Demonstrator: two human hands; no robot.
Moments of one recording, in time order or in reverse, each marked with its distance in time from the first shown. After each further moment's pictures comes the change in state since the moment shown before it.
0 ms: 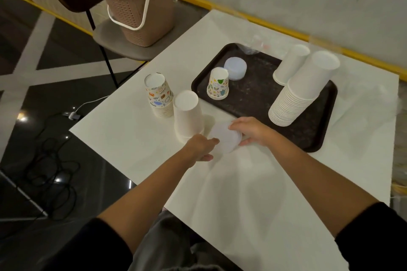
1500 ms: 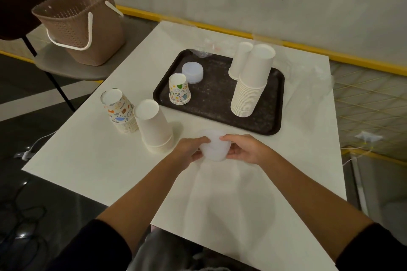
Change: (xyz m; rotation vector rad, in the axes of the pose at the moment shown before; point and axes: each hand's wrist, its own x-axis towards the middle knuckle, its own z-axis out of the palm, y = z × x) left_hand 0.011 0.006 0.040 -0.272 -0.176 0.029; right_hand -0.040 0.070 -0.020 0.567 0.083 0.124
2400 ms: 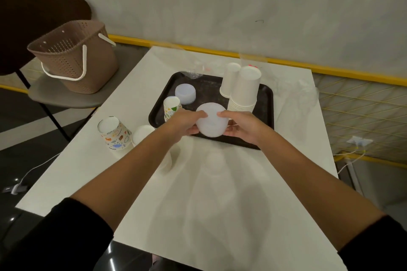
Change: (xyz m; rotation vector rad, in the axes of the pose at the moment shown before) left_hand -0.019 0.115 0.012 0.262 -0.021 0.254; right_hand -0.034 -0.089 0.008 0.074 0.049 -0.302
